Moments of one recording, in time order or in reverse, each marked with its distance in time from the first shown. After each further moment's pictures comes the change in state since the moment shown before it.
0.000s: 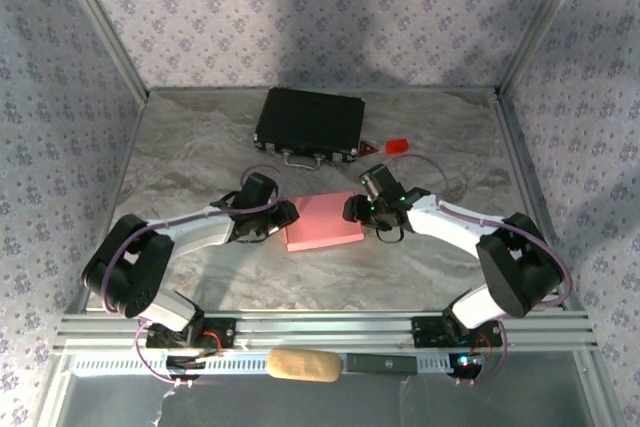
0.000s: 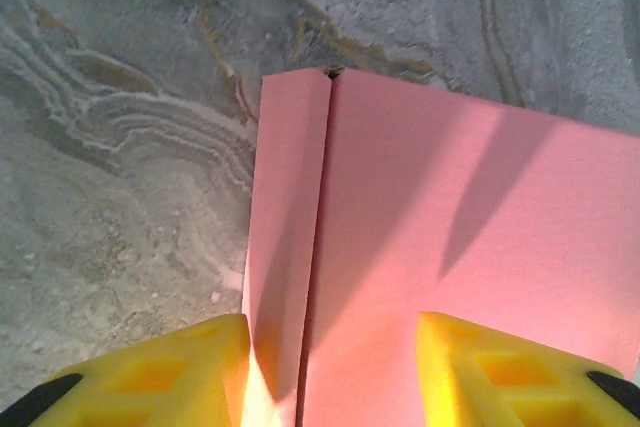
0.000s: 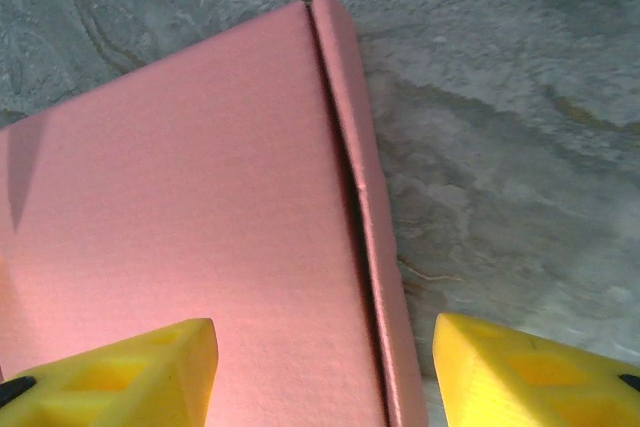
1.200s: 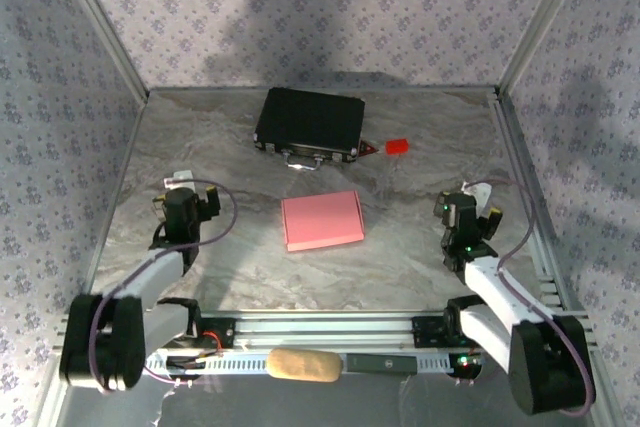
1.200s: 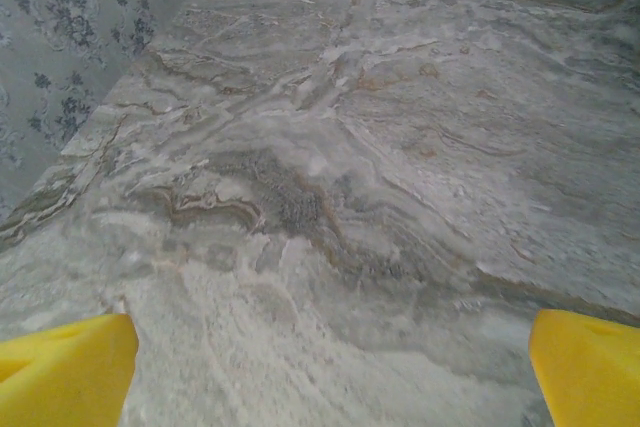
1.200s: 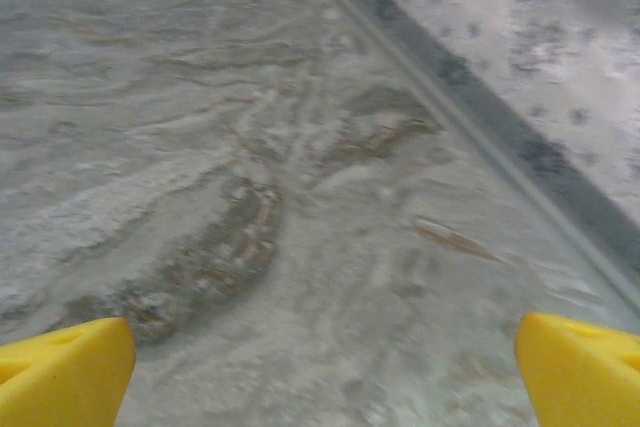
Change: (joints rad) left arm 0.512 -0.364 -0.383 0.456 -0.493 0.903; right arm -0.486 -0.511 -0.548 0.496 0.625 -0.557
